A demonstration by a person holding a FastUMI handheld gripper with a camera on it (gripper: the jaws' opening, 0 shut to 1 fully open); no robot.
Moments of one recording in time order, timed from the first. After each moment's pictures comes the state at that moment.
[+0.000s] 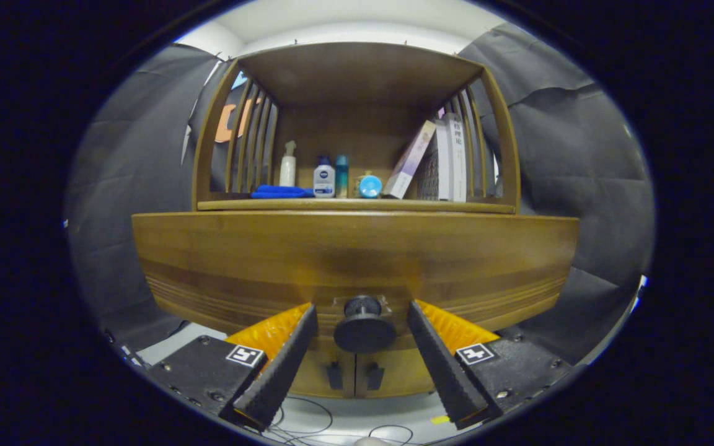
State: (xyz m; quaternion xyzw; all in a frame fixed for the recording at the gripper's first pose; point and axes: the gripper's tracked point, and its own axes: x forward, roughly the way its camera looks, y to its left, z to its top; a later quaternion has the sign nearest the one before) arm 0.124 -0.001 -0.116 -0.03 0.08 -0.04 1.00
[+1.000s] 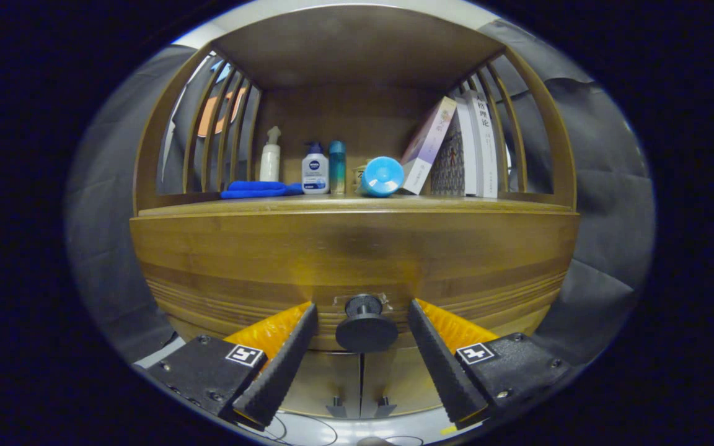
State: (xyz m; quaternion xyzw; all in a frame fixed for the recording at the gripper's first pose) arm 0.233 -0.002 -0.116 -0.02 0.09 -0.03 1.00
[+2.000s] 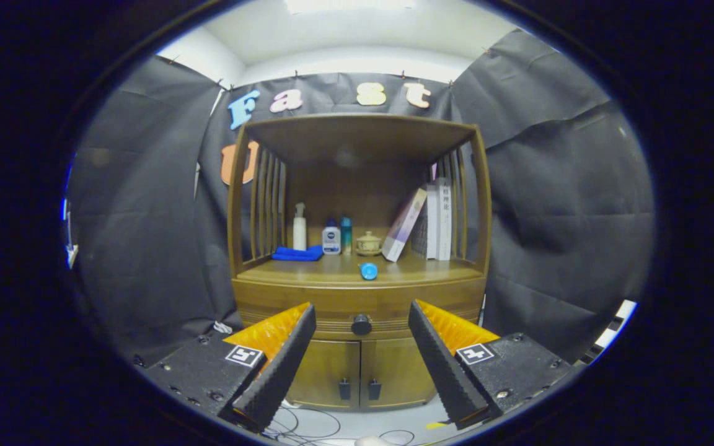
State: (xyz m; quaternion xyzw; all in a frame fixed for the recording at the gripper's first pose) arm -0.006 0.026 0.025 -0.03 0.00 -0.03 1.00
